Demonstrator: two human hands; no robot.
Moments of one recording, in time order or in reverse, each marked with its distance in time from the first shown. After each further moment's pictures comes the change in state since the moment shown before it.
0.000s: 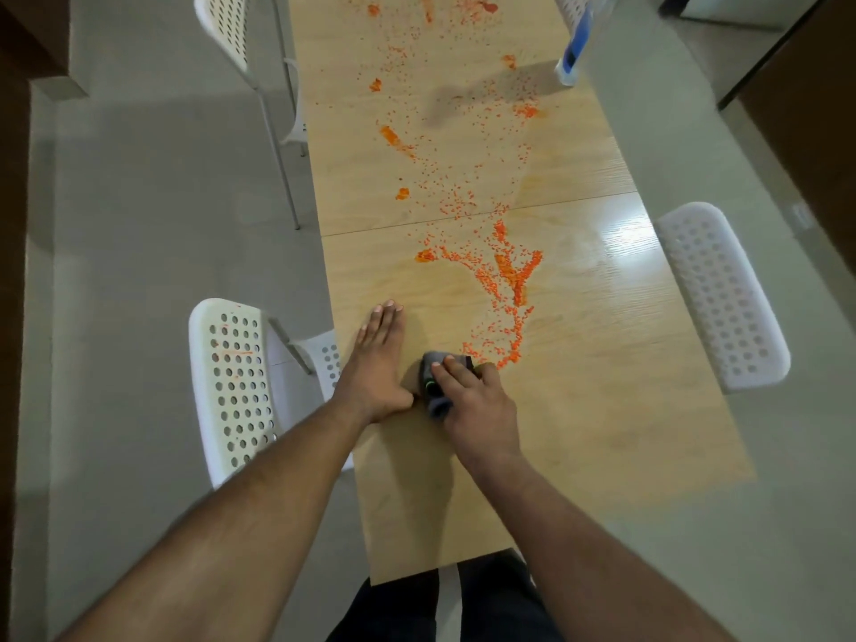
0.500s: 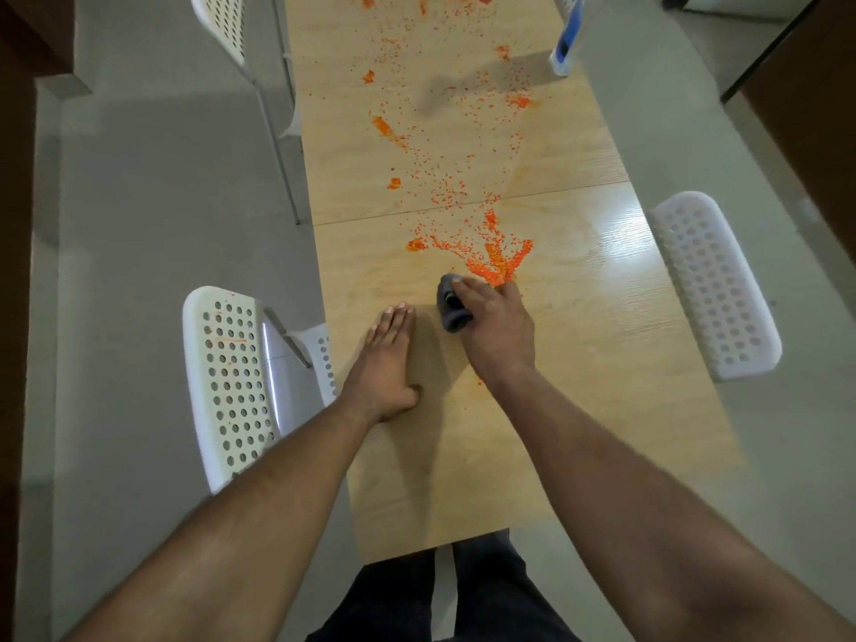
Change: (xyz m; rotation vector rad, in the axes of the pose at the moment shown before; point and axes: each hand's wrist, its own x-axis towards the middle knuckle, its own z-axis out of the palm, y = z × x) left_hand -0.011 0.022 0.021 0.015 0.008 0.022; right_hand 0.072 0.034 -0.051 0.077 0.136 0.041
